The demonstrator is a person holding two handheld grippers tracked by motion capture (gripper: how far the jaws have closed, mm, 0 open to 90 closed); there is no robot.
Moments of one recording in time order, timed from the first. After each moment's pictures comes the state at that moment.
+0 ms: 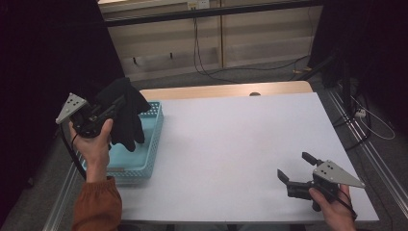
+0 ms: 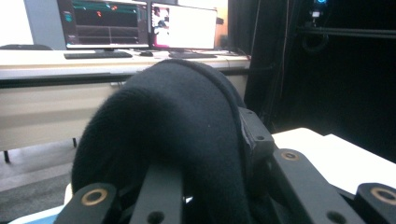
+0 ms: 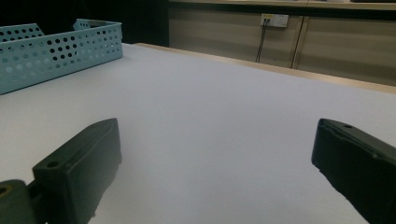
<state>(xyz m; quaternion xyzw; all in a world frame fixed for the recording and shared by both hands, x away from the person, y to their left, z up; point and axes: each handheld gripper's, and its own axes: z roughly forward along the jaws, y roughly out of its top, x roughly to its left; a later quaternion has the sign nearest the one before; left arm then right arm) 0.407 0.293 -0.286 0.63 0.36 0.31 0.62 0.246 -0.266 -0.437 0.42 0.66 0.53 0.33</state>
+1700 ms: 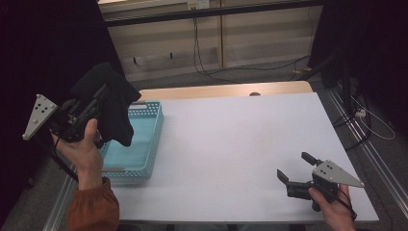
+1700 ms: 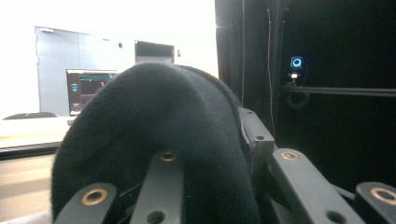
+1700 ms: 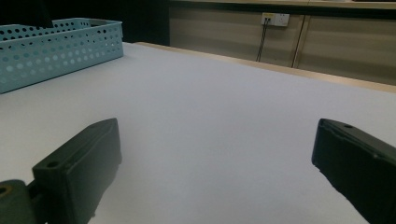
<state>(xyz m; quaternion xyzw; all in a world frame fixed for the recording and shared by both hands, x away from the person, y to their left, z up) 0.363 0.289 -0.246 0.57 0.30 0.35 0.68 0.247 -0.265 -0.438 0.42 0.66 0.53 0.33</state>
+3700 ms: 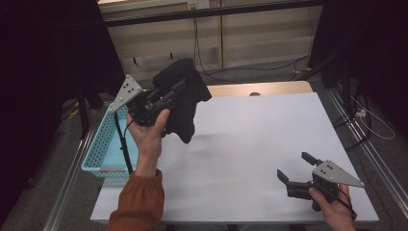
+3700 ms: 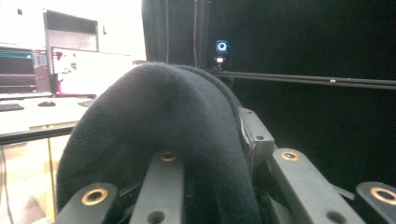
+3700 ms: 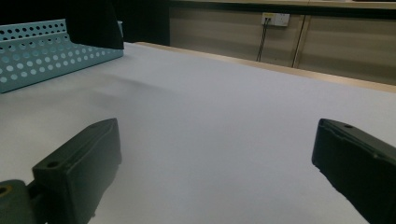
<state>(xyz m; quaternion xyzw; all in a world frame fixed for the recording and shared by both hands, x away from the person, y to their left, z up) 0.392 0.142 -0.254 0.62 0.22 0.22 0.72 0.247 -0.266 -0.438 0.42 0.66 0.53 0.33</state>
